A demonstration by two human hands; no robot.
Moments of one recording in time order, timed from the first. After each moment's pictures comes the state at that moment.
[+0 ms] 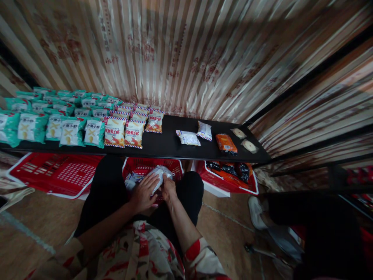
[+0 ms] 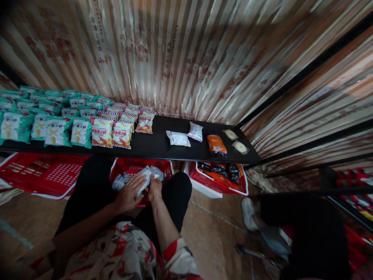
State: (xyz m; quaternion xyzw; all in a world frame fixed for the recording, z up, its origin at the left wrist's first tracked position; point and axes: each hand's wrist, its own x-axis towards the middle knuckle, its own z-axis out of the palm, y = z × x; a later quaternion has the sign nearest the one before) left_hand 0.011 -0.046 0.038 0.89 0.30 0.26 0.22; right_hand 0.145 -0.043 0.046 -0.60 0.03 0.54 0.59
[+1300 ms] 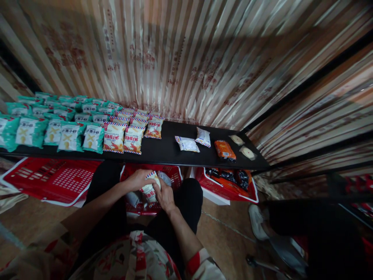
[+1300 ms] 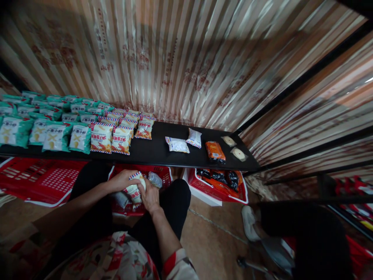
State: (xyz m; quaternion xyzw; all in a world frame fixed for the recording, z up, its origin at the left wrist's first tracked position) left_hand 0.010 0.035 0.112 0.81 0.38 0.12 0.42; right_hand 0.160 -0.057 0.075 -0.68 -0.65 0.21 0.26
